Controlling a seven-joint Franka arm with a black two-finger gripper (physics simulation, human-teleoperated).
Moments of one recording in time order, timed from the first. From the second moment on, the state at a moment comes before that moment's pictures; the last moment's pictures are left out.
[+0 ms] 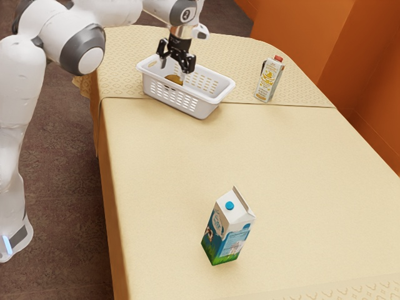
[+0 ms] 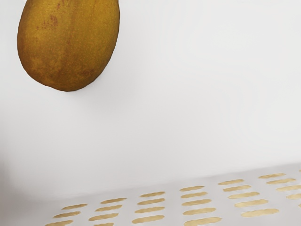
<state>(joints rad) -0.04 0.32 0.75 -1.52 -0.15 1.77 0.05</state>
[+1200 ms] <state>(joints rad) 0.20 0.67 0.75 -1.22 -0.48 1.74 0.50</state>
